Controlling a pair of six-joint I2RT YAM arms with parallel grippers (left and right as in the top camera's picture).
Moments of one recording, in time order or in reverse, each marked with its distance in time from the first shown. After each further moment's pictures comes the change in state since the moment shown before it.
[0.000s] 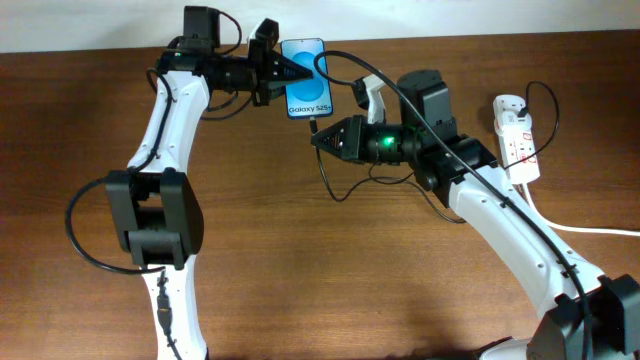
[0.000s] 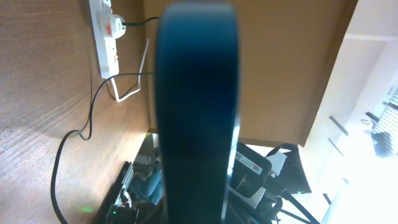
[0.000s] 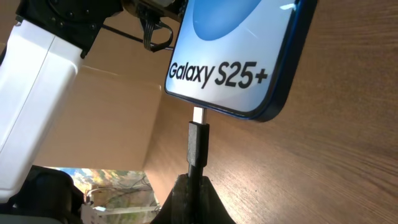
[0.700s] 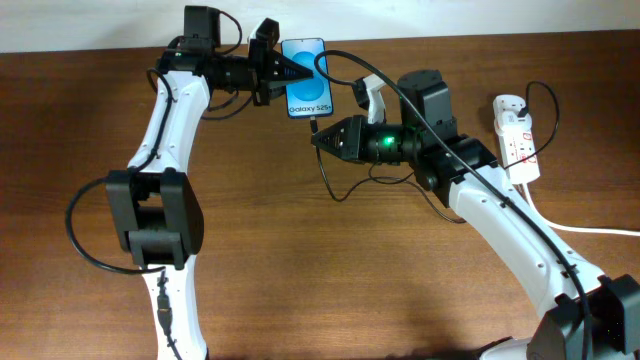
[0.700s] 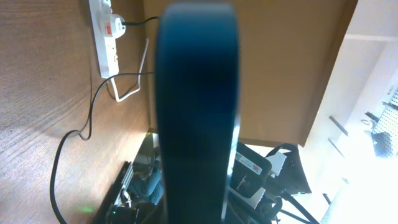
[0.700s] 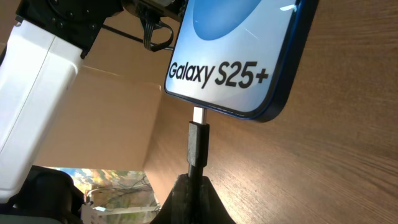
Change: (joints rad) left arm 0.000 0.000 0.000 0.005 0.000 -0.007; right arm 0.000 0.000 0.000 0.000 0.000 0.001
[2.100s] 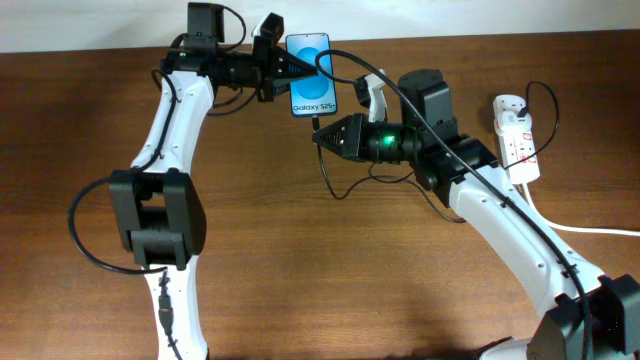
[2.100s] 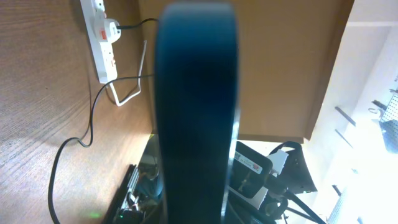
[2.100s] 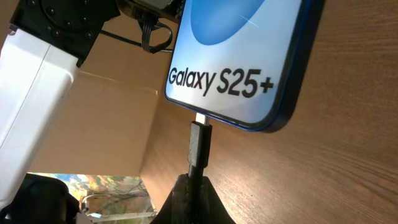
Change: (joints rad) left arm -0.020 0.000 0.000 0.087 0.002 -0.027; right arm -0.002 0.000 0.000 0.010 0.026 0.003
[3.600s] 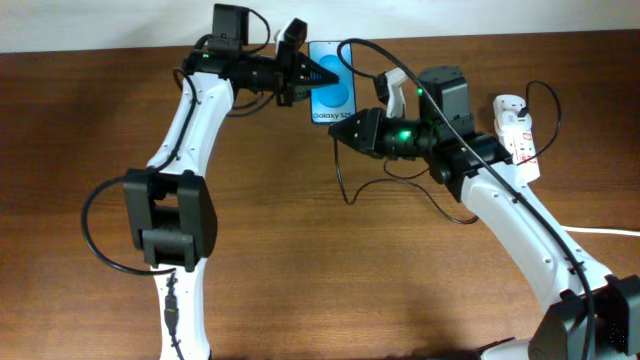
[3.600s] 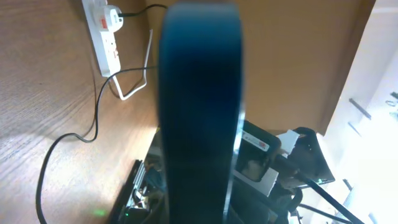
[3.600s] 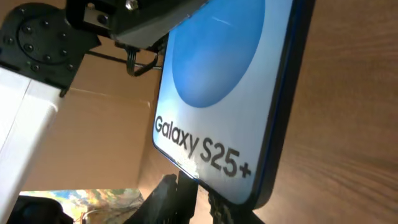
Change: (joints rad) left arm -0.065 0.001 0.000 0.003 -0.044 0.005; right arm -0.075 0.000 -0.008 -0.039 -0.005 -0.005
